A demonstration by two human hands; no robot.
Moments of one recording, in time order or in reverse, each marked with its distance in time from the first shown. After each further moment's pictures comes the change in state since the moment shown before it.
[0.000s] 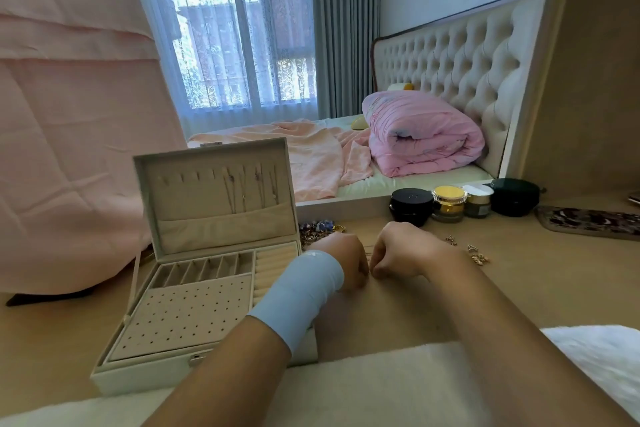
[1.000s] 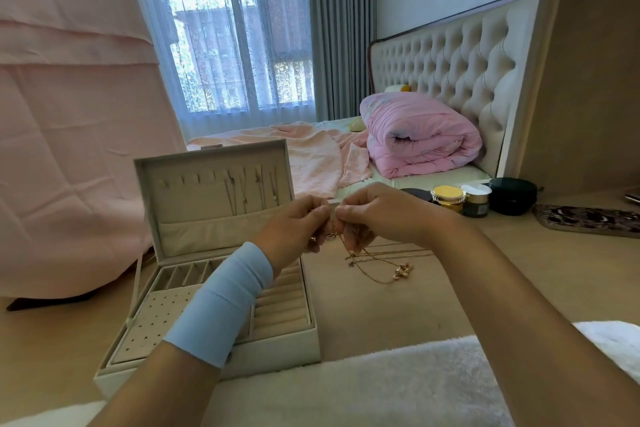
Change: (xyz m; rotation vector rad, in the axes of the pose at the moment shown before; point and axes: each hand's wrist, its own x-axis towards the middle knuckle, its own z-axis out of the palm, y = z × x) left_hand -0.046 -0.043 -0.032 -1.139 0.330 0.144; right_hand -0.030 -0.044 -0.045 0.619 -0.049 -0.361
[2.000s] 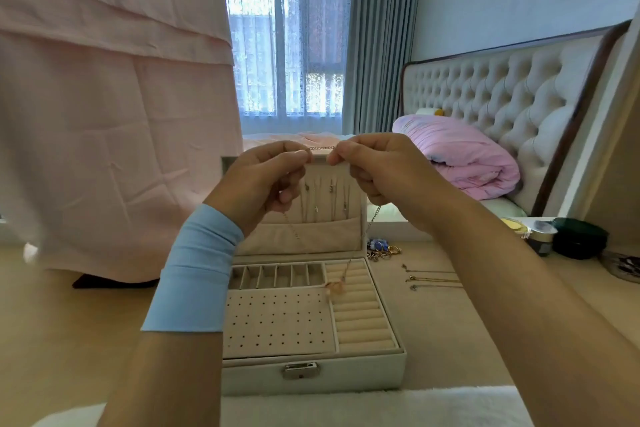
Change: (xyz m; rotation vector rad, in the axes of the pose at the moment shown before) left_hand -0.032 0.037 -0.146 -0.255 0.106 0.225; right_hand 0.052 -0.114 0.056 0.187 0.309 -0.266
